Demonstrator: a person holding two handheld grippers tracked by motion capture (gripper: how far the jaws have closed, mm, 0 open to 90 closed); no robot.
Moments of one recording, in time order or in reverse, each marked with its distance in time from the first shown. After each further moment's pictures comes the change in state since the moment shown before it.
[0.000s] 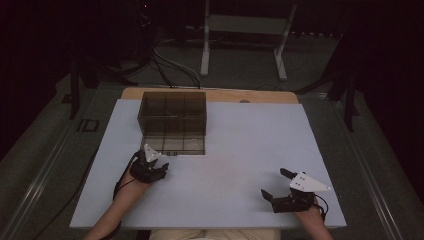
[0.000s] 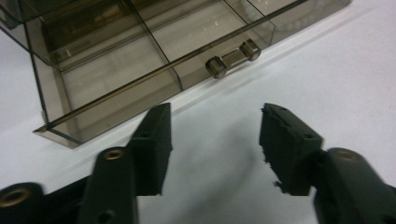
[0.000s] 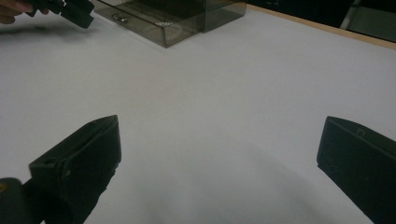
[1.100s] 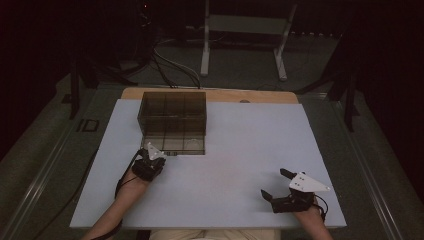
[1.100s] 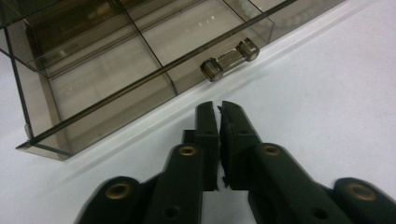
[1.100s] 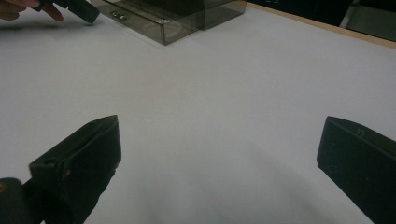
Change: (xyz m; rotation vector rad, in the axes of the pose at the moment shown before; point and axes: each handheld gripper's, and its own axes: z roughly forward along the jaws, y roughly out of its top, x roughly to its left) left arm 0.002 0.006 0.007 0.023 -0.013 0.016; right arm 0.000 0.000 0.001 0.007 -0.001 -0.006
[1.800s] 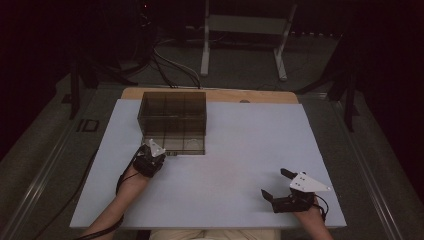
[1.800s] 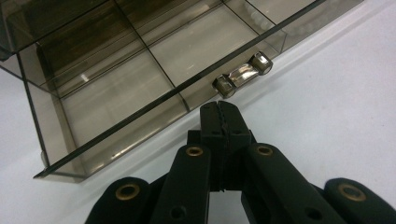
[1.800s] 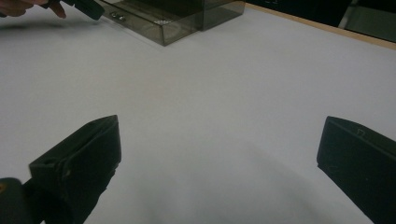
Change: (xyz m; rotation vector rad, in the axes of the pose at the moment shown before) left arm 0.003 0.009 0.007 0.008 0.024 0.059; right arm 0.000 0.000 -0.001 -0.002 -0.005 0.001
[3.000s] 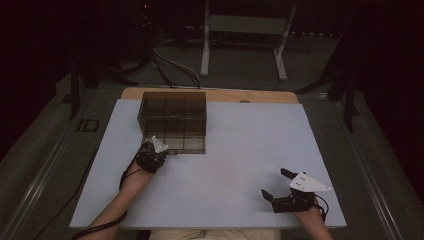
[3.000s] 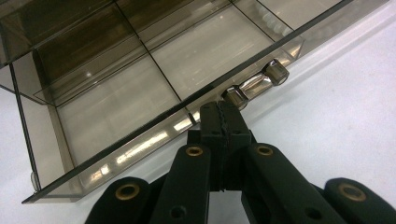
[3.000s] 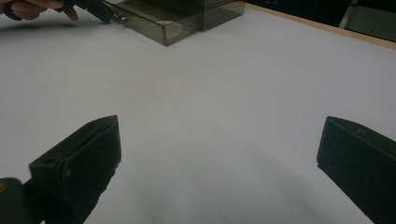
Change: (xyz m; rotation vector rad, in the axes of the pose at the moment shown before) left arm 0.004 0.007 0.014 0.012 0.014 0.003; right arm 0.000 0.000 0.000 -0.002 0.002 0.003
